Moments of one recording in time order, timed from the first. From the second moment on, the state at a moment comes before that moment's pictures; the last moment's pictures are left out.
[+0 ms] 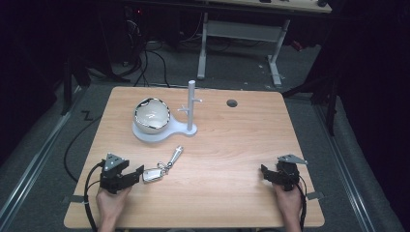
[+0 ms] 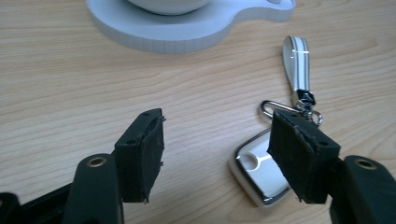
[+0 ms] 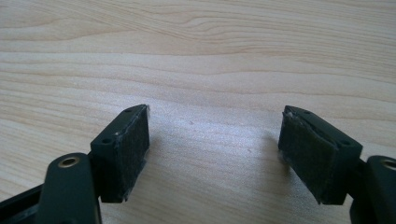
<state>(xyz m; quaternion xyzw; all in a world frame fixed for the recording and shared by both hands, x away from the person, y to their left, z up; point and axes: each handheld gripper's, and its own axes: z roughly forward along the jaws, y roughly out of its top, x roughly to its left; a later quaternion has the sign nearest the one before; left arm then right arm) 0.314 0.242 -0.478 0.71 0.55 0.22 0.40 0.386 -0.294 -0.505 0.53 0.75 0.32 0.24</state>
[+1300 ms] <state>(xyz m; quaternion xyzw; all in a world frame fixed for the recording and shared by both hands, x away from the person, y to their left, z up) 0.367 0.155 -0.496 0.79 0.47 0.18 0.35 0.386 -0.294 -0.505 0.53 0.75 0.32 0.24</state>
